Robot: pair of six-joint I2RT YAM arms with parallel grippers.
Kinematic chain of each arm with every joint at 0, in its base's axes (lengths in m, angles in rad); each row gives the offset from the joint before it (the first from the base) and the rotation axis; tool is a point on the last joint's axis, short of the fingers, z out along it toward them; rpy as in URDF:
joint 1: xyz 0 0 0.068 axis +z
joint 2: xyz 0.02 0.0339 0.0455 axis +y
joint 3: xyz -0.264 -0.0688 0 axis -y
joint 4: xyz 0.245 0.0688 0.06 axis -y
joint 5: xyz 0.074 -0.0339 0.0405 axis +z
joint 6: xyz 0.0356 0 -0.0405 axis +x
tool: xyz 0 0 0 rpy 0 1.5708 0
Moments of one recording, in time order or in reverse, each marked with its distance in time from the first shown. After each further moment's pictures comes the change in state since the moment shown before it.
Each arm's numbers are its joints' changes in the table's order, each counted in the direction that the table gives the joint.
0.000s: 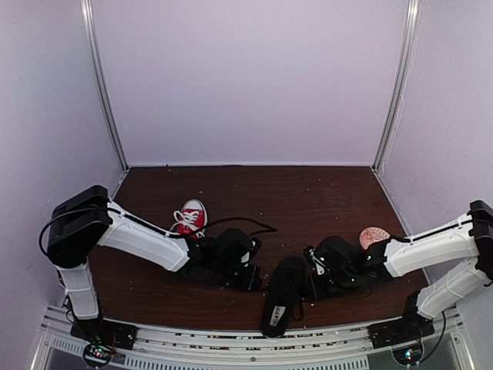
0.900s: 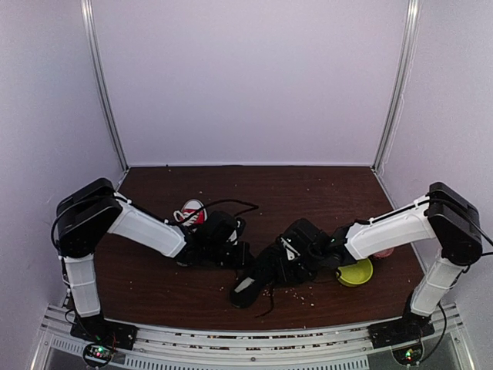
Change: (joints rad) left arm 0.169 0.068 0.001 0.175 -0.014 -0.026; right arm -0.039 0.320 0.309 0.024 0.072 0.003
